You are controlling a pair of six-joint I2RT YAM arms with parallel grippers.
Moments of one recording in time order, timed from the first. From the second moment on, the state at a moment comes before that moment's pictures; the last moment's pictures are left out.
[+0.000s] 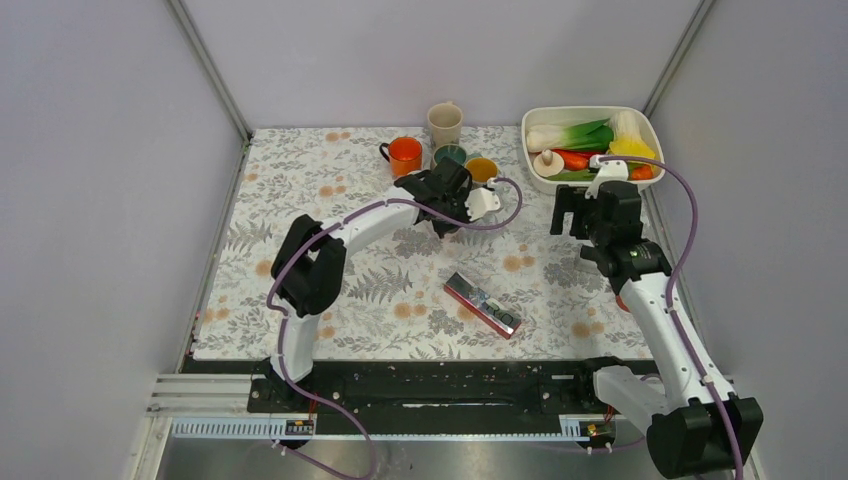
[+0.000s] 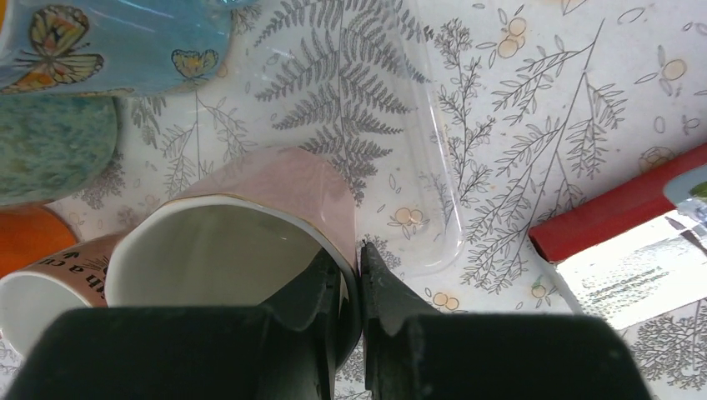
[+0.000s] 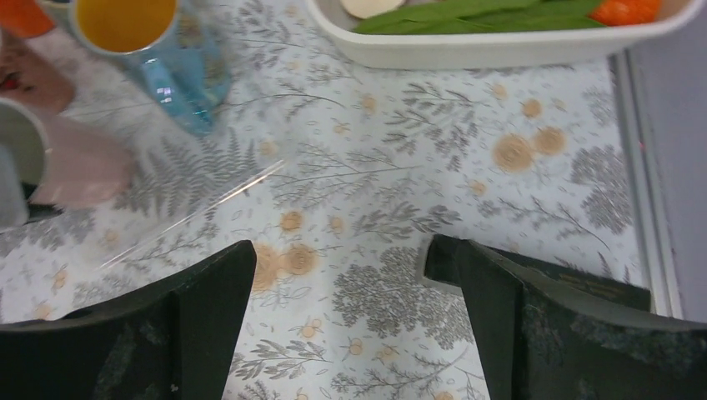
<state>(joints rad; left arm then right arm) -0.73 2.03 1.68 -0.62 0.18 0.58 0.15 0.99 0.90 -0.39 0.07 0.07</state>
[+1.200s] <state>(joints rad) -0.71 2.04 1.97 -0.86 0.24 0.57 -0.44 1.12 0.86 -0.58 0.38 0.59</state>
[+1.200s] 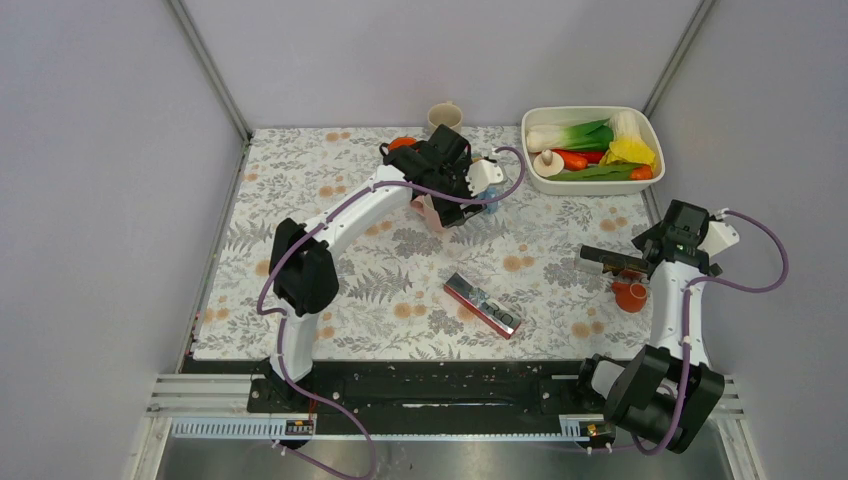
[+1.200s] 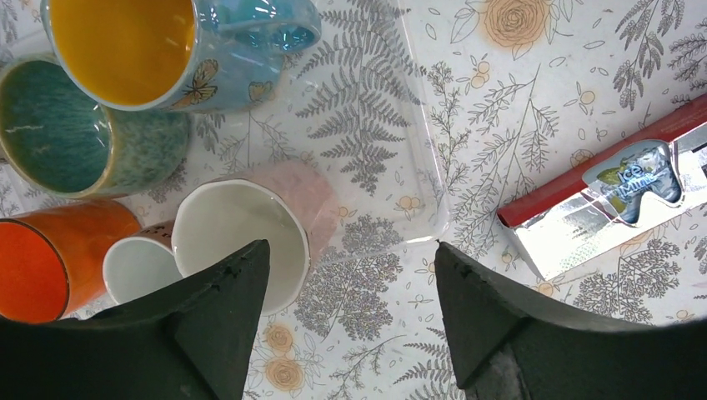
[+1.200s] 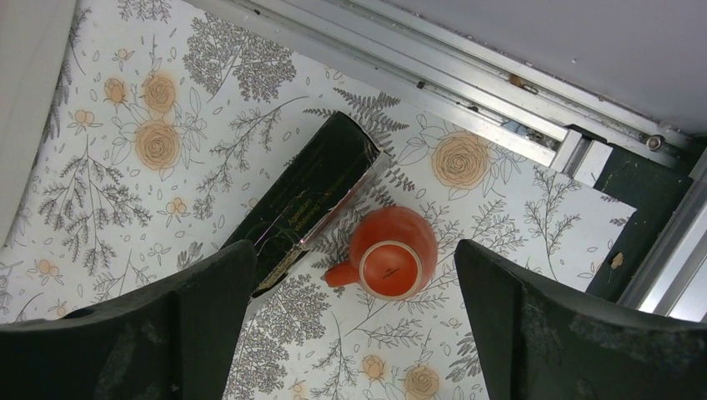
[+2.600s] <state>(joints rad) -0.67 1.99 1.94 -0.90 0.25 0.42 -0.44 1.35 0.74 -0.50 0.32 0.54</state>
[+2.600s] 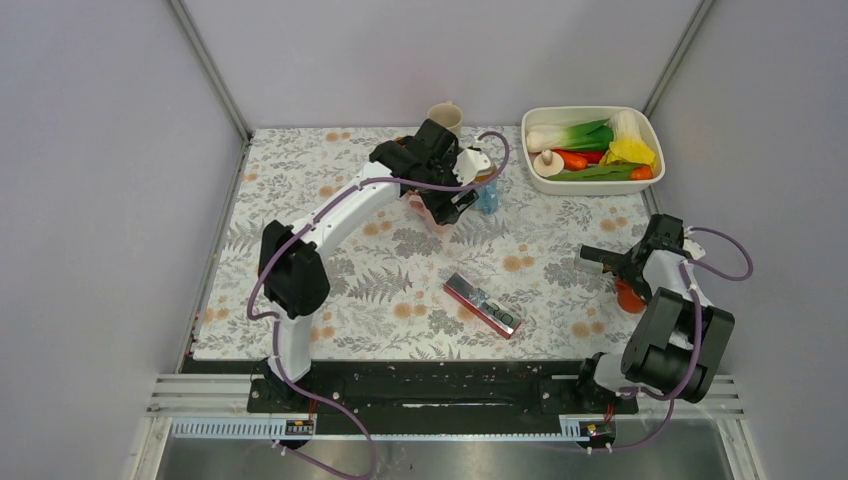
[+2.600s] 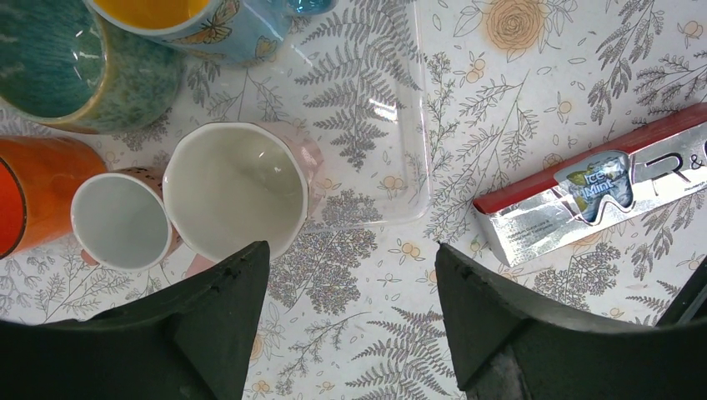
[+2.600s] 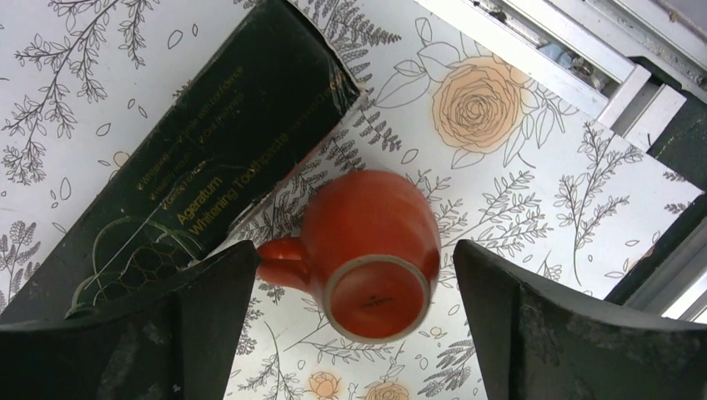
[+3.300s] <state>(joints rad) -0.67 1.95 1.92 -0.90 0.28 0.40 -0.38 1.37 0.75 -0.49 0.02 0.45</state>
